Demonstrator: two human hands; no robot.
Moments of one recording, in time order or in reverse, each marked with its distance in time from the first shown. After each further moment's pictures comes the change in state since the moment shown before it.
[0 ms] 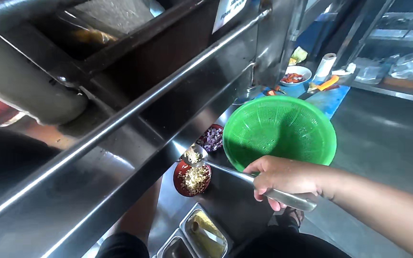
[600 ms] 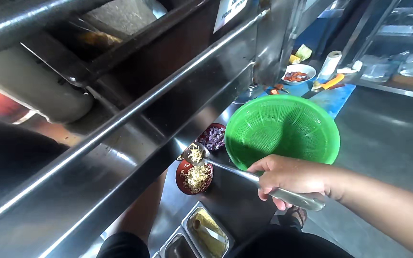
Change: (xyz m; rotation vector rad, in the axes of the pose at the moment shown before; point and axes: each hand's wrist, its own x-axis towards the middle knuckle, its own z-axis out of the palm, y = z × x) left_hand 0.002 0.005 0.000 0.134 0.102 -0.026; right_hand -0.005 0.006 -0.004 0.048 -0.009 -0.029
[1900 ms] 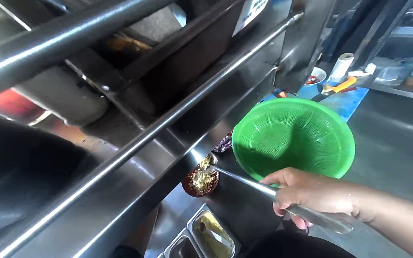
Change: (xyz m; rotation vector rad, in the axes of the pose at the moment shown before) left_hand -0.016 -0.035 -0.008 0.065 0.072 0.081; right_hand 0.001 0.015 0.002 0.046 -0.049 0.029
